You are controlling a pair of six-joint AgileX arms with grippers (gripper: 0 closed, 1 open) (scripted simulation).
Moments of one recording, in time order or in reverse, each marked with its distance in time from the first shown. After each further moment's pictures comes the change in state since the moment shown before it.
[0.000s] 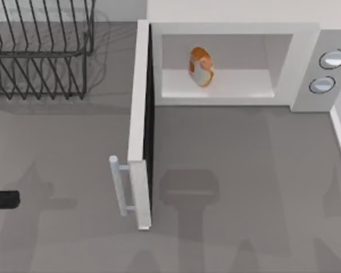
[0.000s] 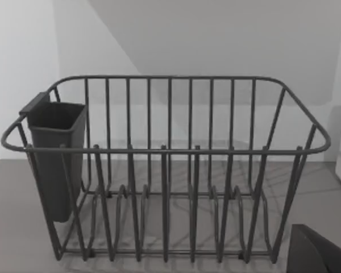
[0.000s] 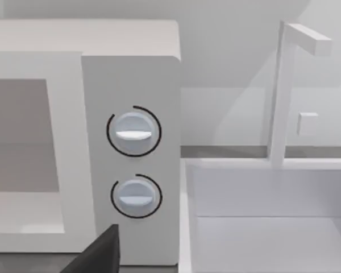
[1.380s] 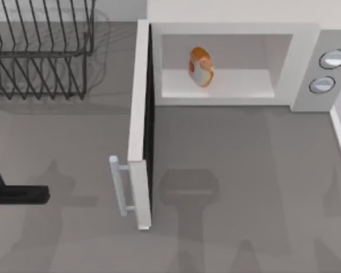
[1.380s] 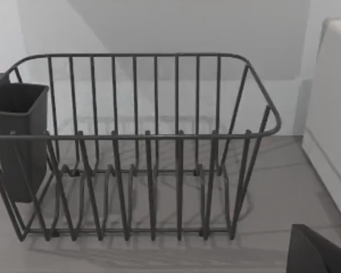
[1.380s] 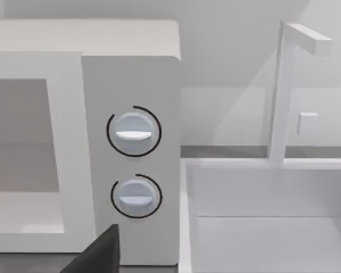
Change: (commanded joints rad) left arm -0.350 0.206 0.110 -0.013 -0.322 -0.065; right arm 0.000 0.000 0.000 0.000 0.000 0.000
